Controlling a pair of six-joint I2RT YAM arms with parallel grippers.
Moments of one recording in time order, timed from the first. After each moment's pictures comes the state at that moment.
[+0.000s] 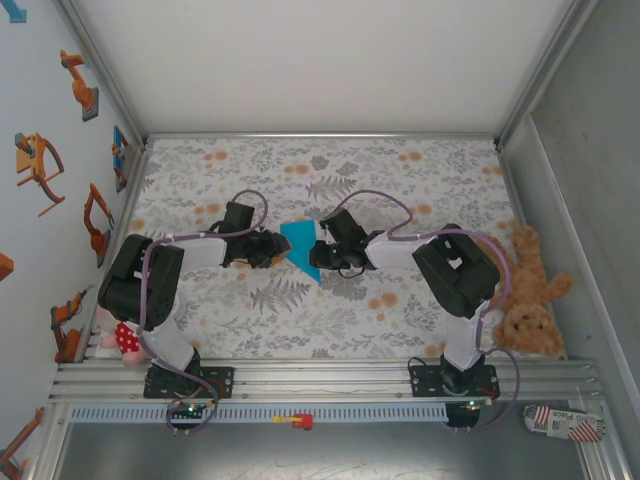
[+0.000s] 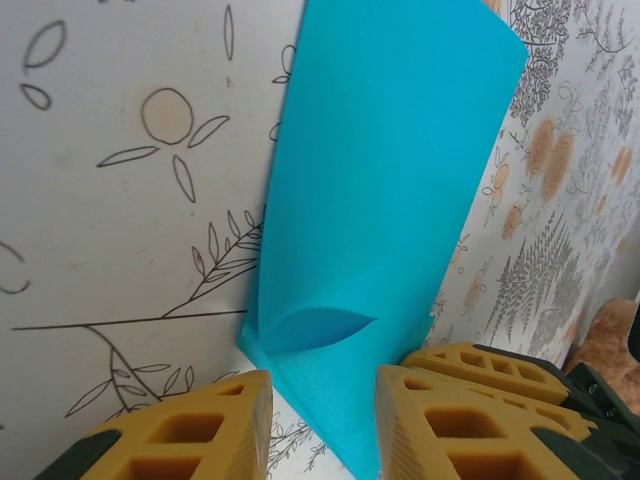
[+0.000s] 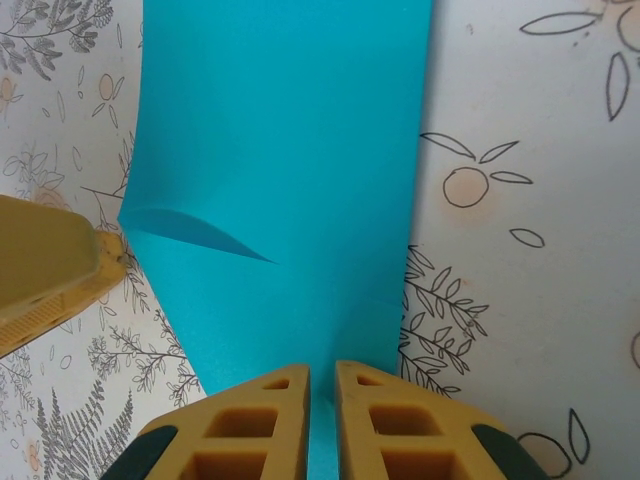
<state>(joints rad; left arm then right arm) -0.42 1.72 0.80 -0.05 0.51 -0.93 0.73 1.91 1.02 -0.03 -0.29 0.70</state>
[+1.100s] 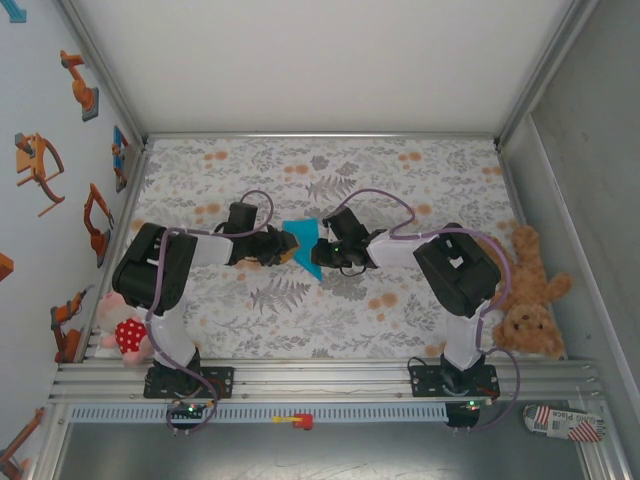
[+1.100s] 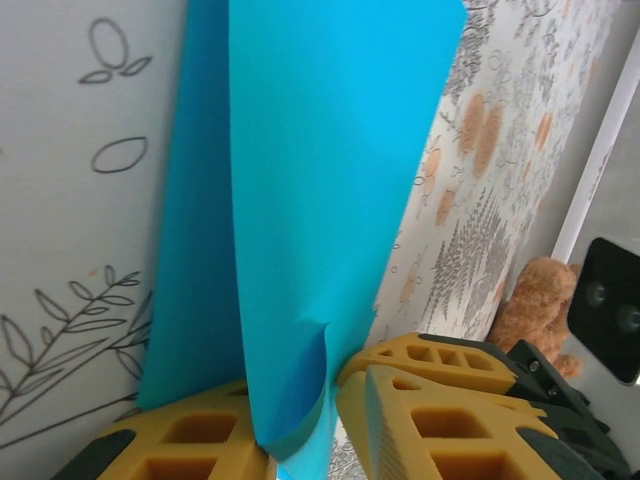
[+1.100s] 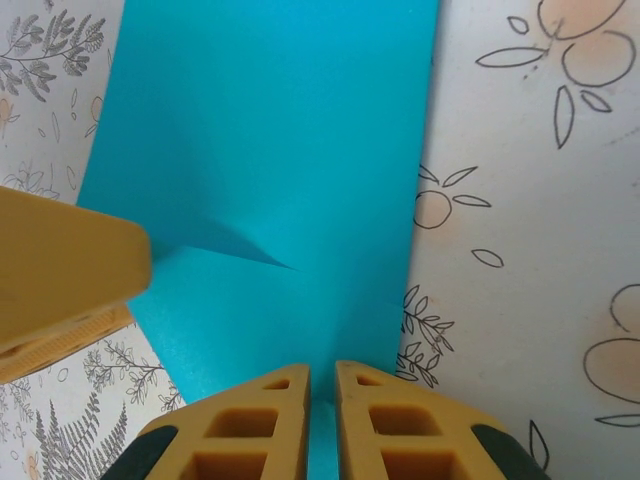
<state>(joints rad) -0.42 1.84 0.80 0.16 0.68 -0.99 0.71 1.91 1.02 -0.02 -0.30 0.70</state>
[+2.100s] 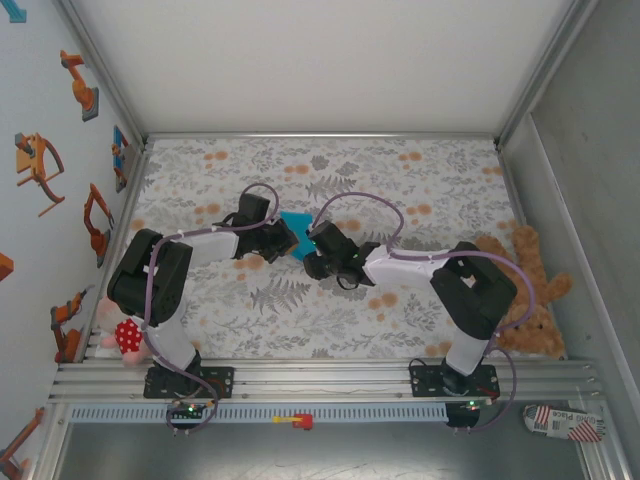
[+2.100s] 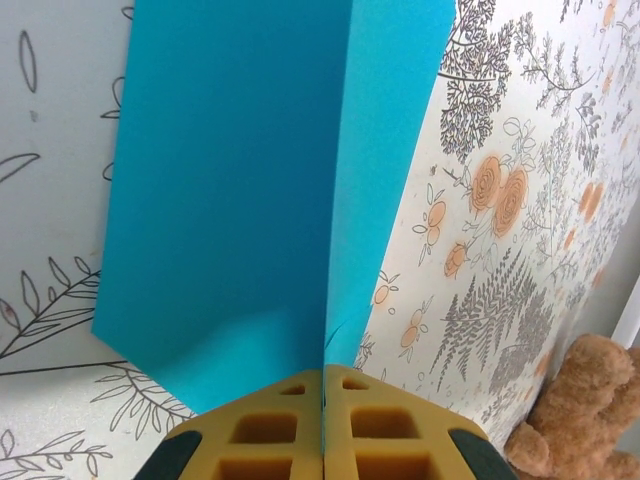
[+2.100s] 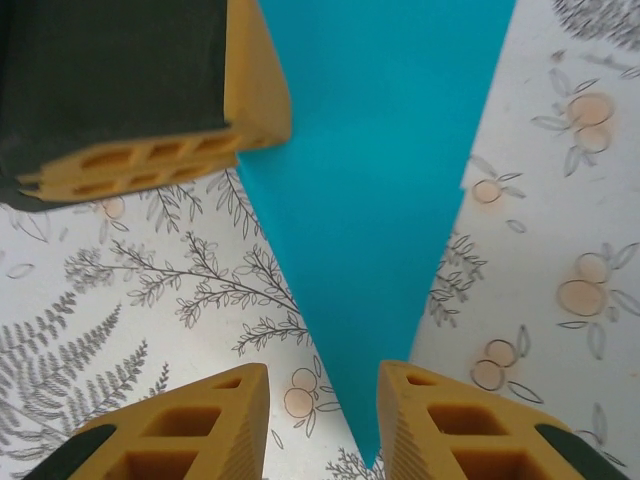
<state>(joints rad) -0.50 1.76 0.91 -0.07 0.42 -1.06 0.90 1.77 0.99 -0.13 0.06 0.42</state>
